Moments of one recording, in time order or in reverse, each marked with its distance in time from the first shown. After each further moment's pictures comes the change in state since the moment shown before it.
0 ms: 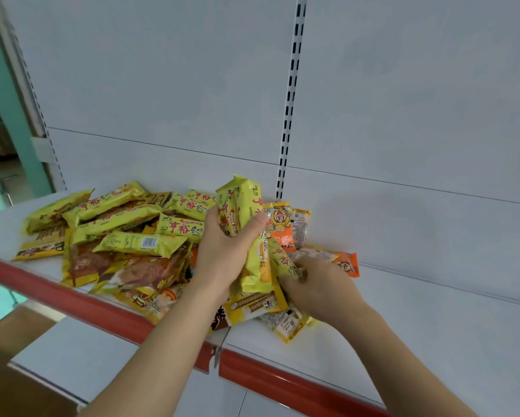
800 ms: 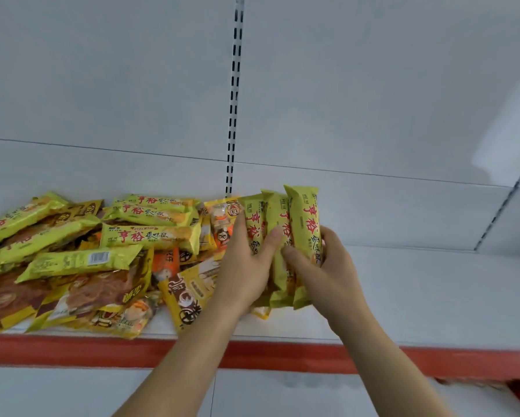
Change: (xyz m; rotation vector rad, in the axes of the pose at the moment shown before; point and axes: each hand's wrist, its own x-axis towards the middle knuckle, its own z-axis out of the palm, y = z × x) left_hand -0.043 -0.003 0.027 0.098 -0.446 0.161; right_hand -0.086 -0.036 -0.029 0.823 0.502 0.250
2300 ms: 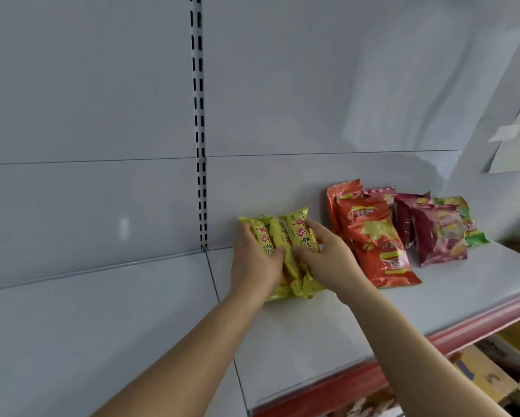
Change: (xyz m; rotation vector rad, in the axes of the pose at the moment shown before) left_hand 0.046 0.002 0.709 0.273 -0.244 -0.120; right_hand 0.201 0.250 -0.632 -0.435 0.180 0.204
